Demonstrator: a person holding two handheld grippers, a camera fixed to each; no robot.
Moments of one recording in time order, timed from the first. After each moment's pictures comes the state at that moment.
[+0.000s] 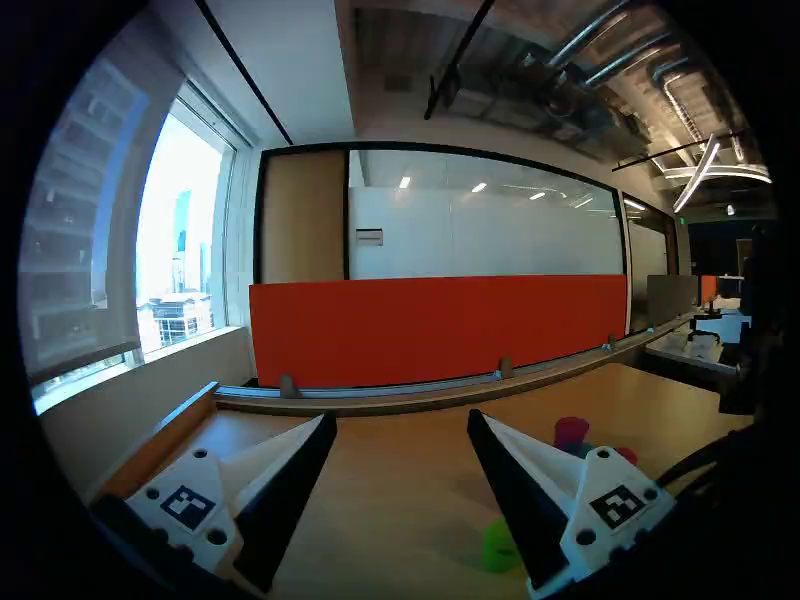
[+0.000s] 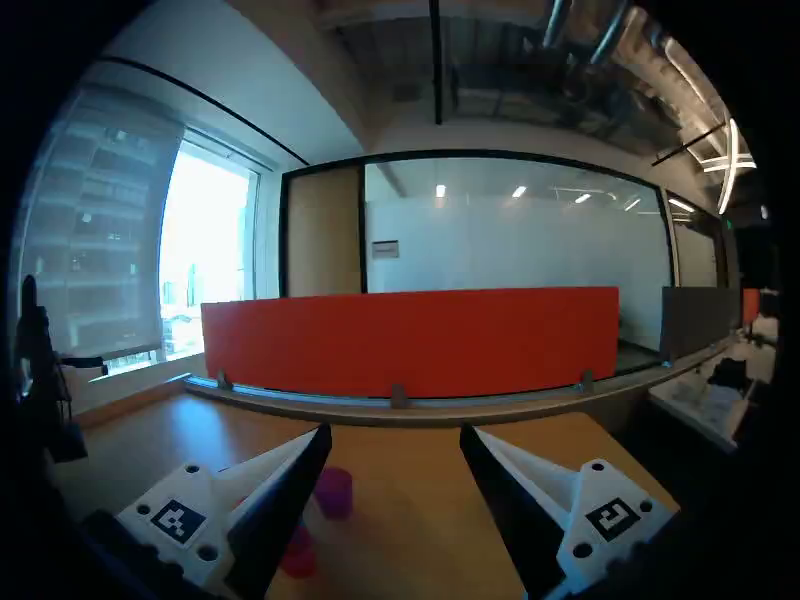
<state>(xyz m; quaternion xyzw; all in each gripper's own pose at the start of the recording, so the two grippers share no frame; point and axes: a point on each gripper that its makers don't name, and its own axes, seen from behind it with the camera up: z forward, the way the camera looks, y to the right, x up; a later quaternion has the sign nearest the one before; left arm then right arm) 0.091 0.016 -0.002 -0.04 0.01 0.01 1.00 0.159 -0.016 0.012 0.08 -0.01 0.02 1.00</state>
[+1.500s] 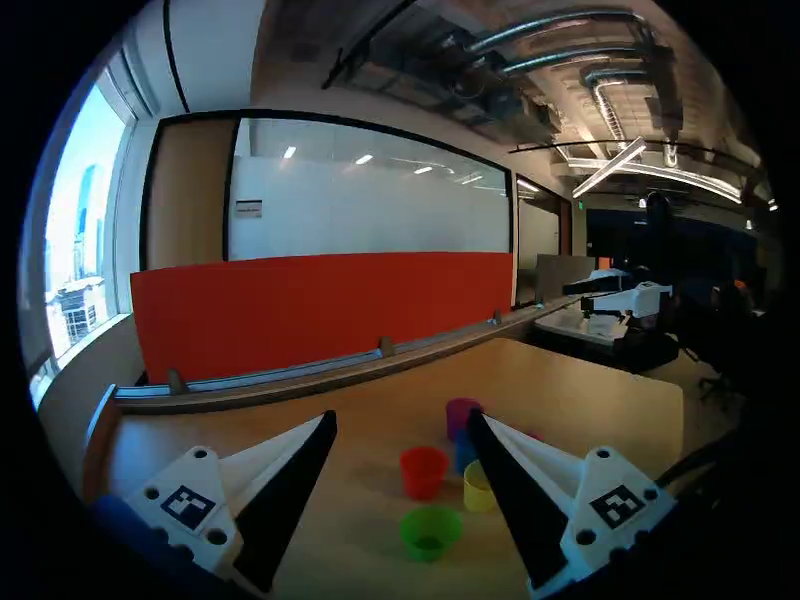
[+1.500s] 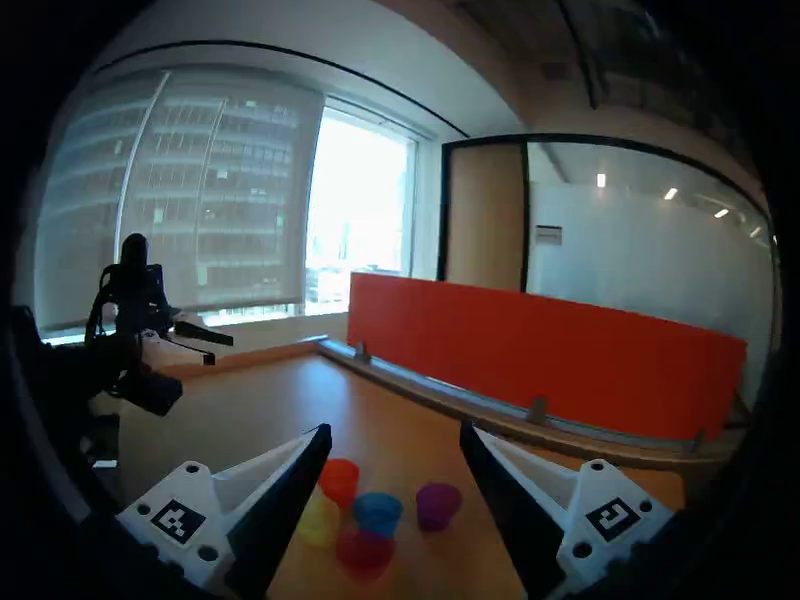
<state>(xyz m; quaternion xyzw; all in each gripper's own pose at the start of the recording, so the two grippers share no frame) 0.089 0.096 0.002 -0.27 -0.05 0.02 0.96 0.186 -0.130 0.019 0.36 -0.06 -0.07 0.93</state>
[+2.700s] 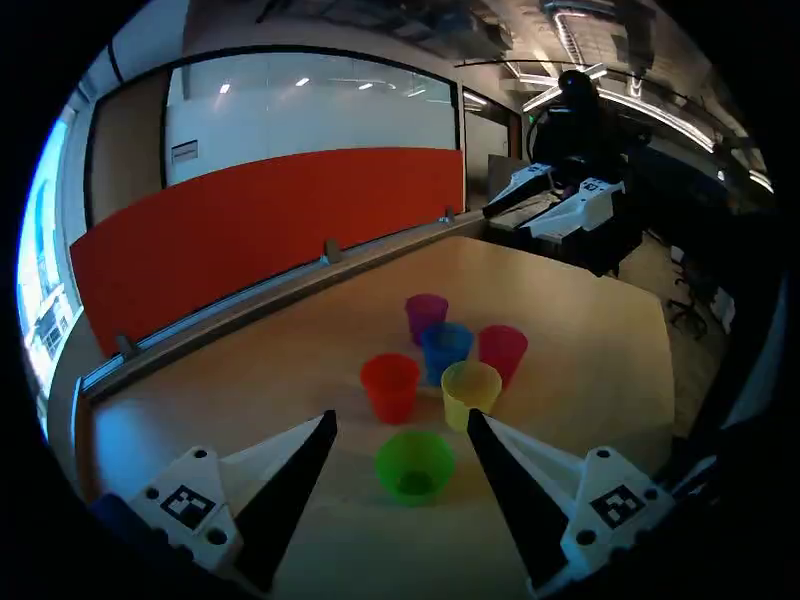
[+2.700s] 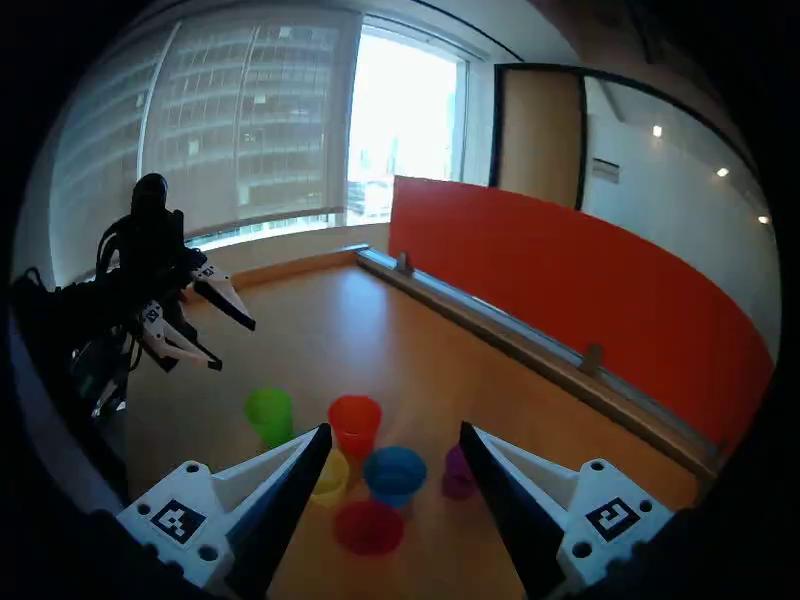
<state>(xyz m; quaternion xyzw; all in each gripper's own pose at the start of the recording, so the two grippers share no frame) -0.021 0.130 0.013 -0.35 -0.18 0.11 0.91 0.104 -0.165 0.054 0.42 -0.20 -0.14 0.88</state>
